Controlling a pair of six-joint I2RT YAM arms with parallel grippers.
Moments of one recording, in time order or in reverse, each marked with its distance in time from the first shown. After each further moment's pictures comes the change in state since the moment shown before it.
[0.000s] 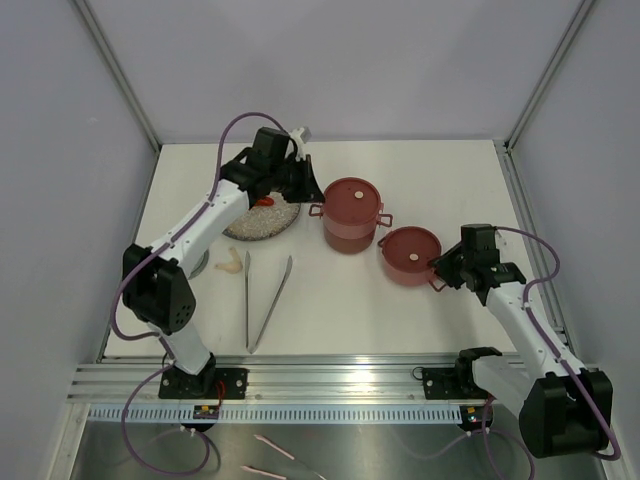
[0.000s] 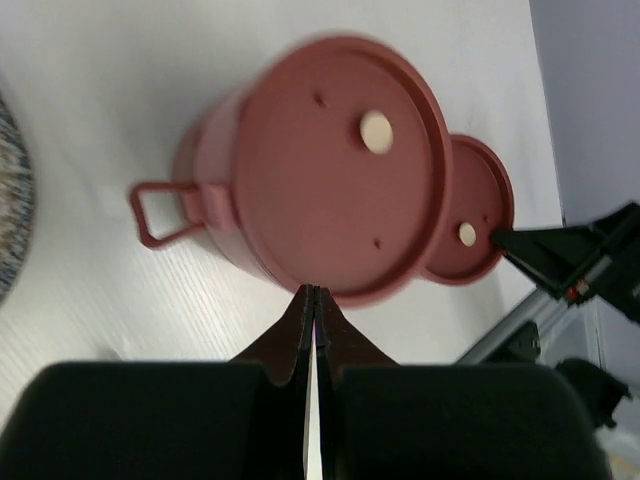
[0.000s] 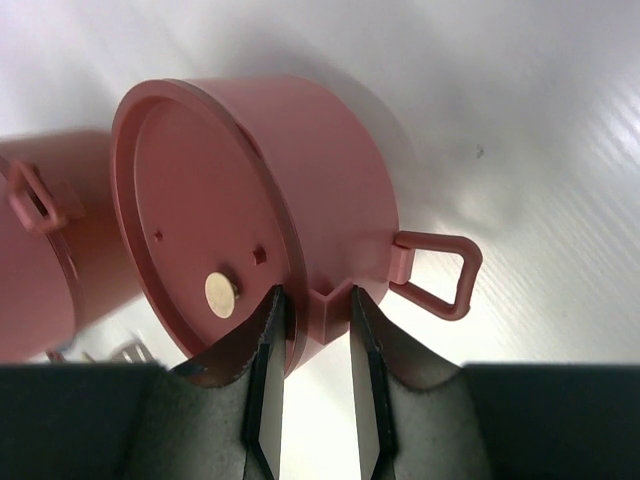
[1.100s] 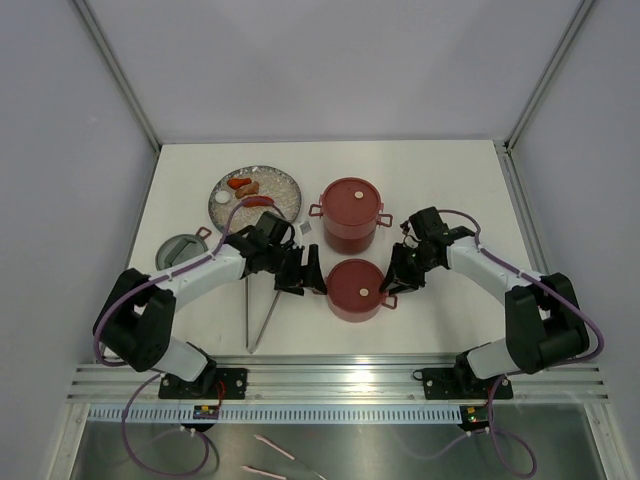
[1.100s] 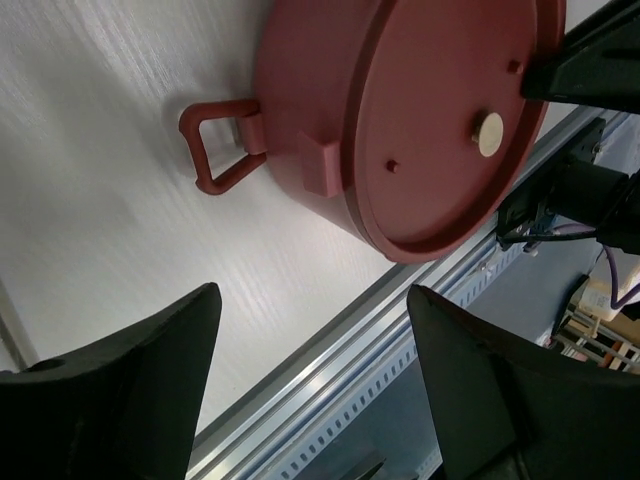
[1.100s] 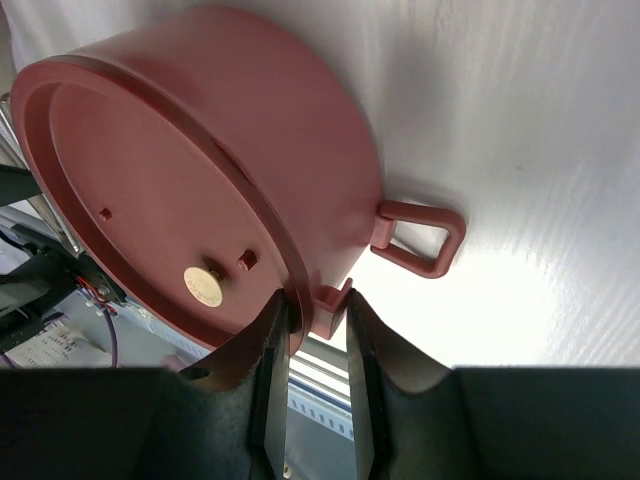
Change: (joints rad) left arm -0.121 -0.272 -0.735 0.146 0.164 -0.066; right arm 0.243 0.450 0.215 -0.132 -0.468 -0.491
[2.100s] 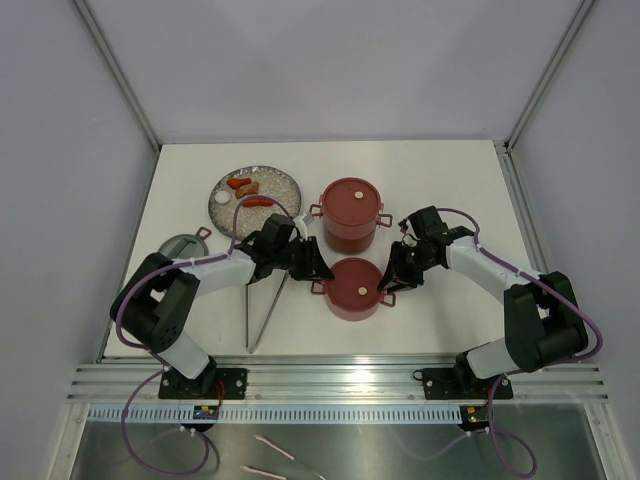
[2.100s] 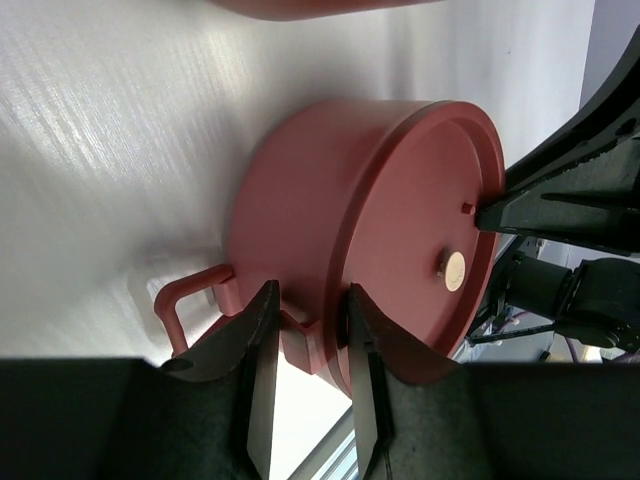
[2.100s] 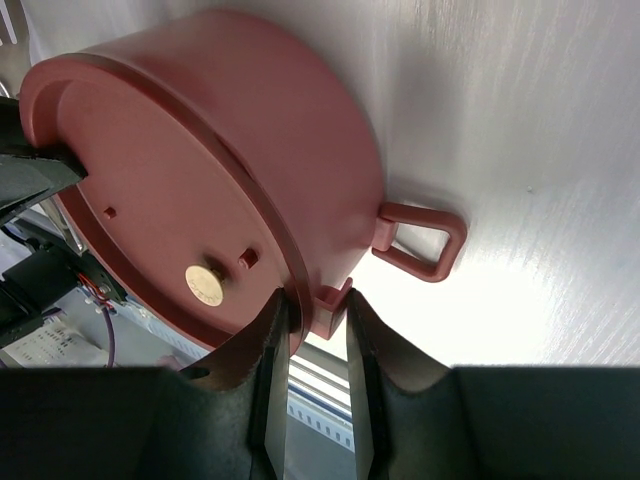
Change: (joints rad) left arm -0.016 0.137 -0.107 0.504 -0.041 -0.184; right arm 0.000 0.017 0.003 0.040 -0.023 -0.023
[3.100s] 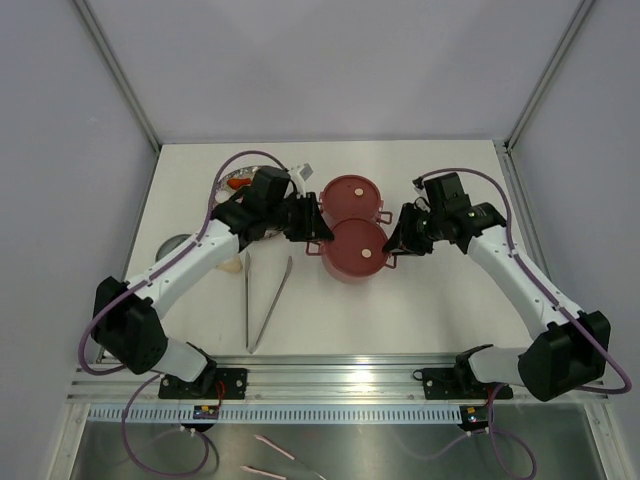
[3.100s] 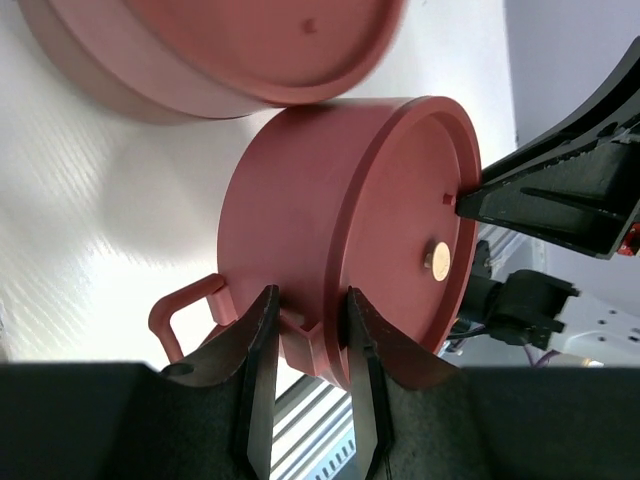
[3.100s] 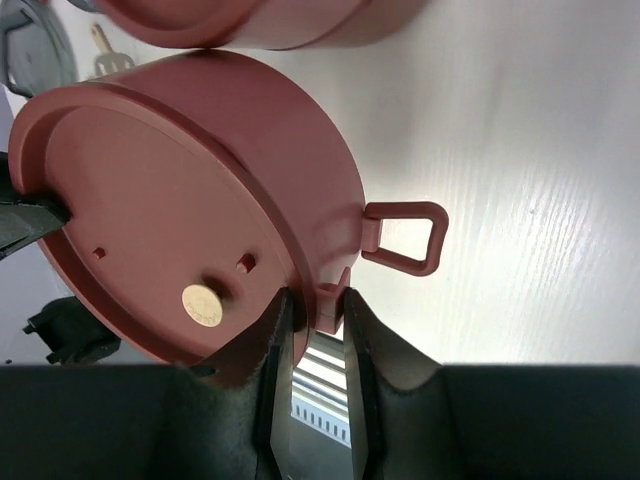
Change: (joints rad) left arm 0.003 -0.140 0.429 -0.510 -0.083 0.088; right arm 0.001 -0.152 0.284 -0.182 0.103 0.046
